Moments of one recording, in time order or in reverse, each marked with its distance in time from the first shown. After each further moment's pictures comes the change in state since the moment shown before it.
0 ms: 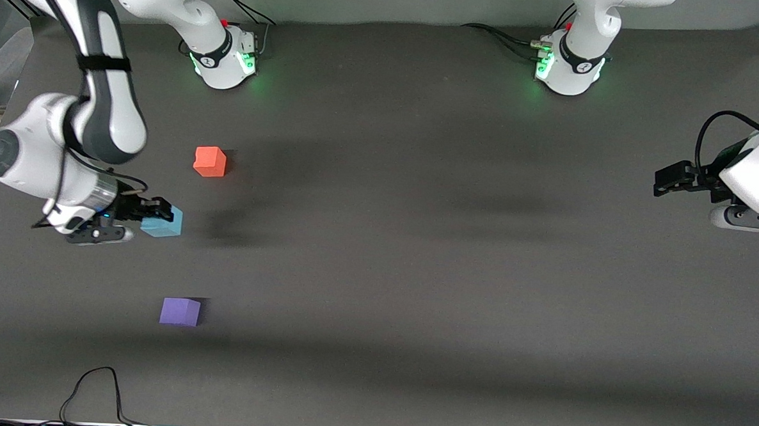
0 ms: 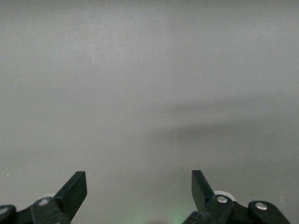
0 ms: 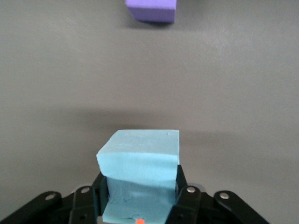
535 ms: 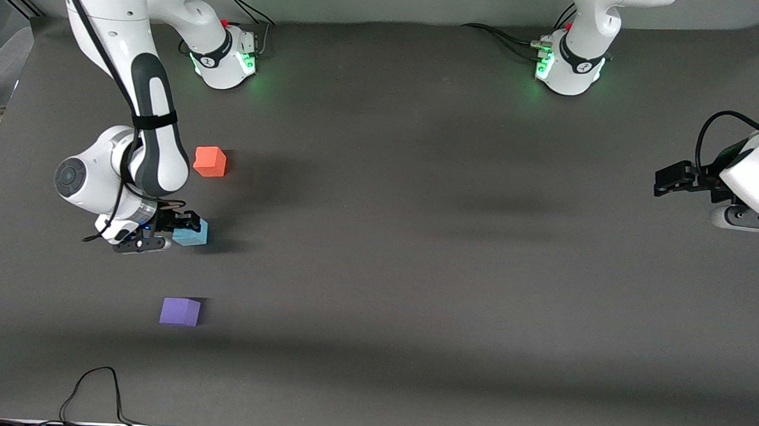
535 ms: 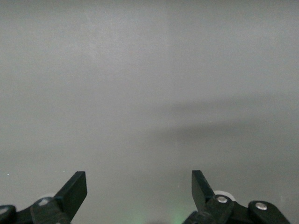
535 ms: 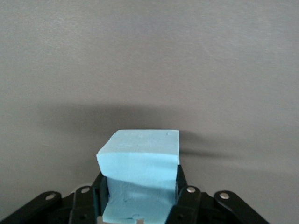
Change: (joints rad) left arm 0.000 0.000 0.001 0.000 0.000 0.000 0.000; right arm 0.025 0.206 0.027 -0.046 0.311 0.148 -0.219
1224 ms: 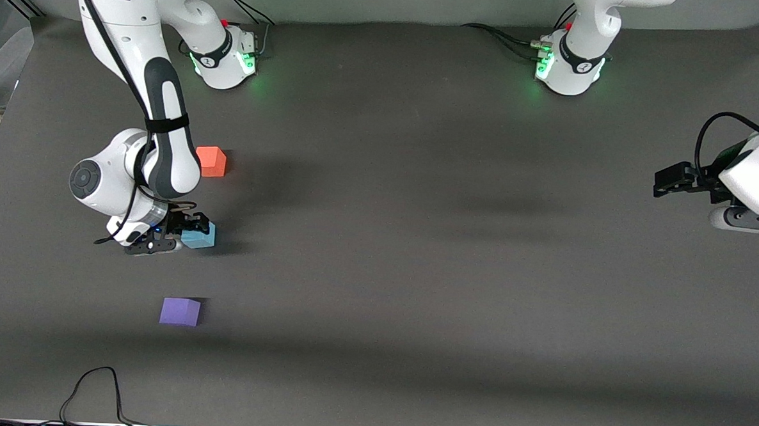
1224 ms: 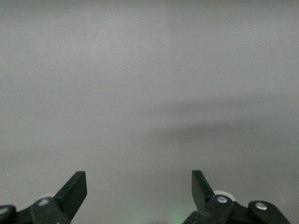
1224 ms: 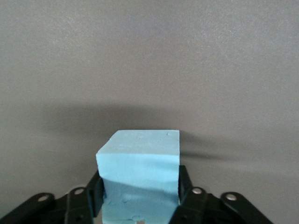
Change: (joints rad) left arm 0.000 0.006 0.000 0.000 0.000 0.005 0.000; right arm 0.018 0.021 0.006 0.001 0.020 0.019 0.000
